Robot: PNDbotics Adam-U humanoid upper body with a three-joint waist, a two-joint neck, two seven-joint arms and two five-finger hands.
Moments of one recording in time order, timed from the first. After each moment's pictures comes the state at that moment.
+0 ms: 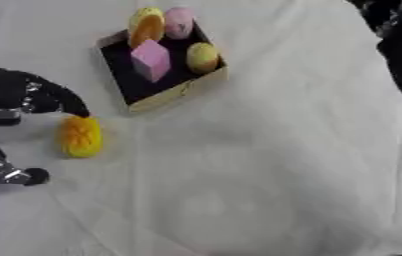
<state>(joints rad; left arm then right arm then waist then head) -0.62 0.87 -0.39 -1.98 -0.54 -0.11 -0.77 -0.40 -0.49 -0.09 -1.98 -0.48 0.02 0.20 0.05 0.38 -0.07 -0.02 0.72</state>
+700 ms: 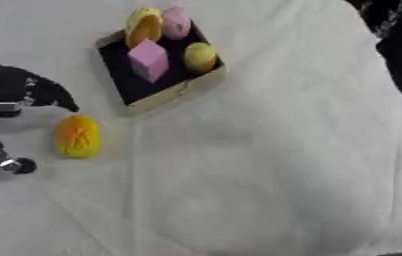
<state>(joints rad) -0.64 0.85 -0.41 -1.88 -0.67 -0.11 -0.79 -0.40 -0.49 -0.09 -1.98 -0.48 0.02 0.21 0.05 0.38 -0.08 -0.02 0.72</state>
